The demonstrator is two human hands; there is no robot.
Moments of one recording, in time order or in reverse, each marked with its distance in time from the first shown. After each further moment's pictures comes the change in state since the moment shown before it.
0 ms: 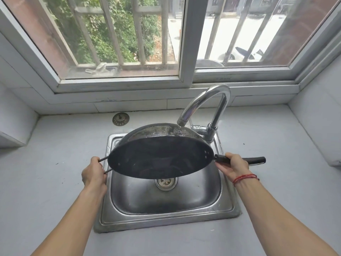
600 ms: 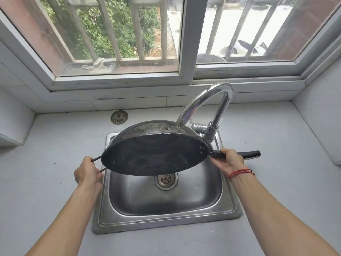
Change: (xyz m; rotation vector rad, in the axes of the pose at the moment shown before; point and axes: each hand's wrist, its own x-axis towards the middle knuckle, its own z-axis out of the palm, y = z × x) left_hand -0.001 0.014 0.002 -0.006 0.070 -0.056; right_hand 0.018 0.001 0.020 0.001 -0.059 0.036
